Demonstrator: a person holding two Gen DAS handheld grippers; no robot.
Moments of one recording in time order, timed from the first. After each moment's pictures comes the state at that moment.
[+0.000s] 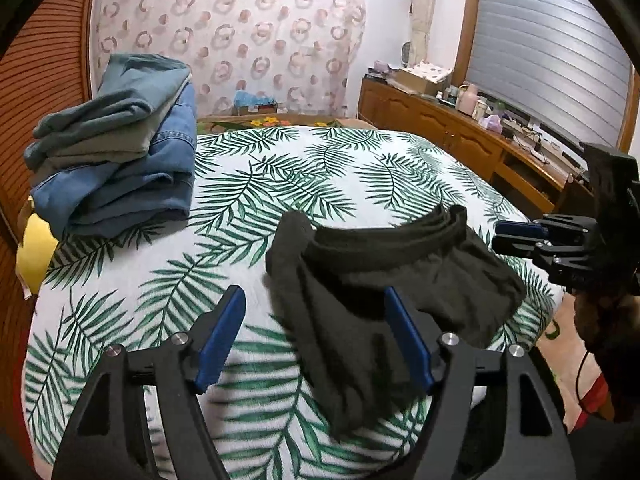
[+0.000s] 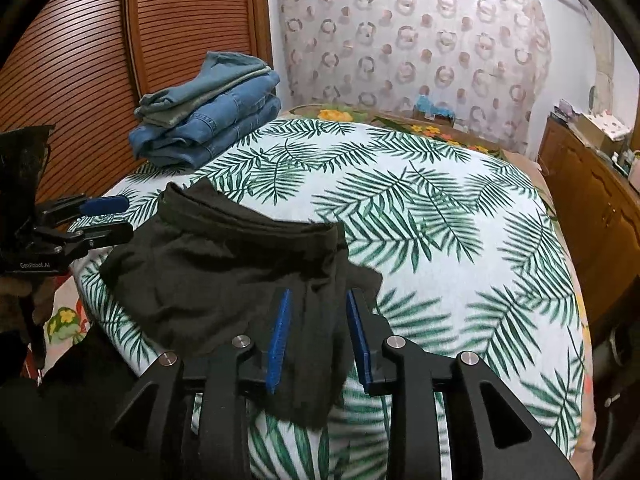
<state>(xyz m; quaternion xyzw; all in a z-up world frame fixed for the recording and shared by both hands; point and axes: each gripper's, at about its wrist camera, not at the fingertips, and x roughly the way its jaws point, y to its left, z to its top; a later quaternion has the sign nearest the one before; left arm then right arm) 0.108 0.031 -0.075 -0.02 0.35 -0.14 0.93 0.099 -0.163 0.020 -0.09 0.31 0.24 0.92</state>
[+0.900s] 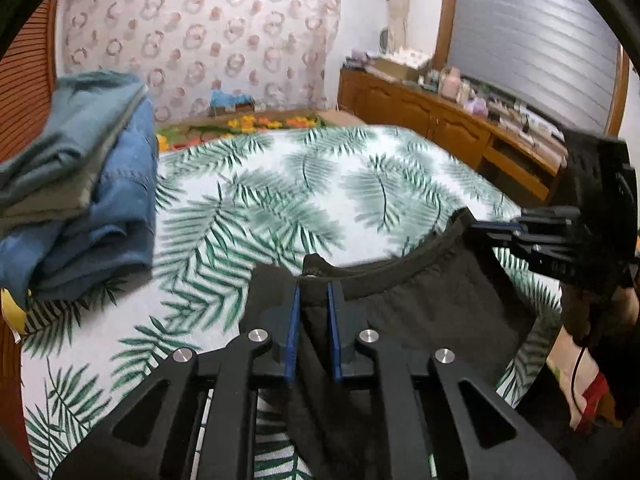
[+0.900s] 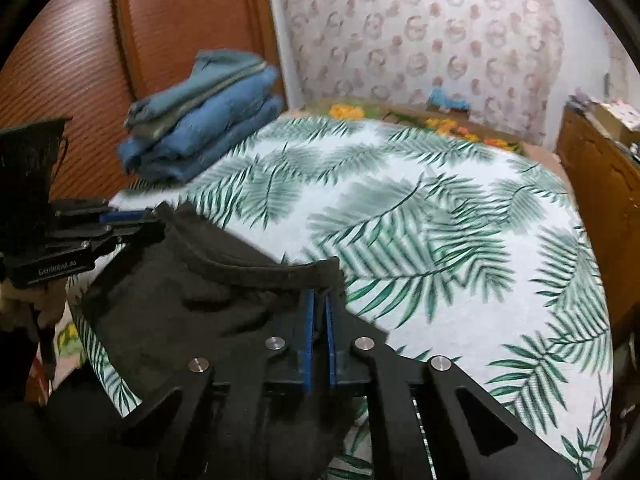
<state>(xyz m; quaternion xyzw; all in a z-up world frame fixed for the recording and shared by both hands) 0.155 0.012 -0.066 0.01 0.35 -0.17 0.92 0.153 -0.161 0.014 -0.05 0.30 0.26 0.92</state>
